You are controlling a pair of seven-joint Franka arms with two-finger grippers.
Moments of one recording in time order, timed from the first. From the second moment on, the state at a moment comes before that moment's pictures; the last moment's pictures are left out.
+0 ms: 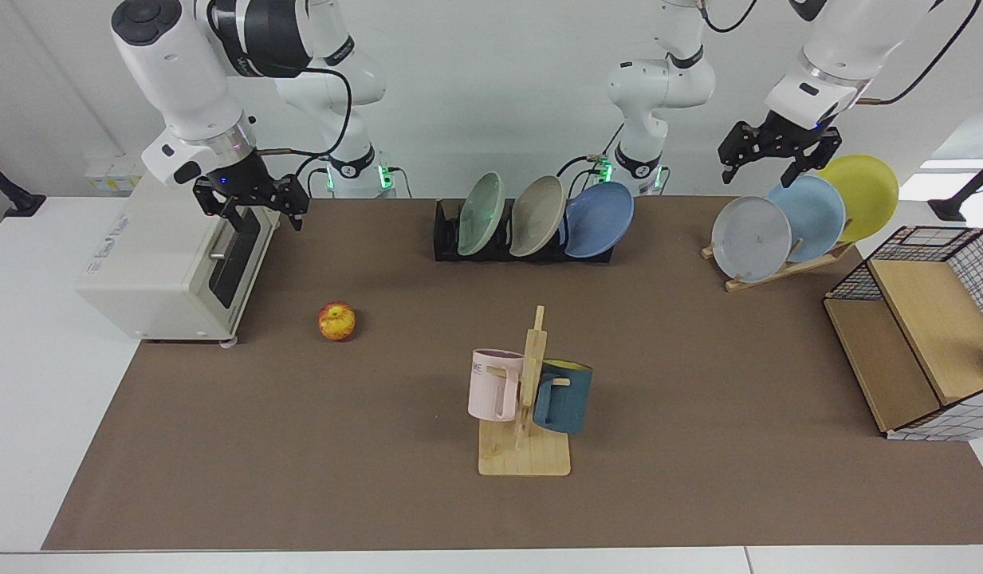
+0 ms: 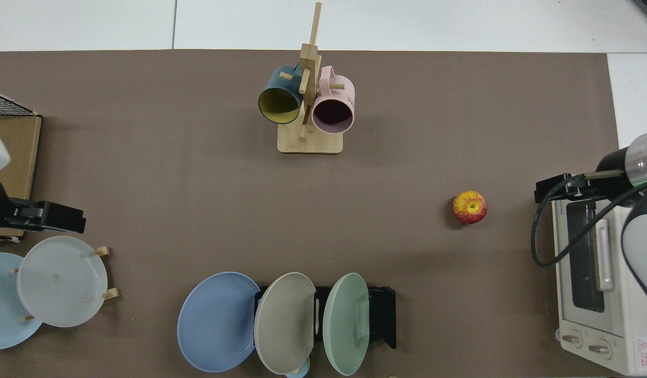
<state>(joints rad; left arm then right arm) -0.06 -0.11 0.00 -1.63 -0.01 1.43 0.06 0.06 -0.05 -0.04 -1.75 0.00 1.64 0.01</state>
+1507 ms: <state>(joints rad) -0.06 -0.52 -0.18 -2.56 -0.23 1.92 0.06 0.10 0.15 -0.02 -1.85 0.00 1.98 0.09</state>
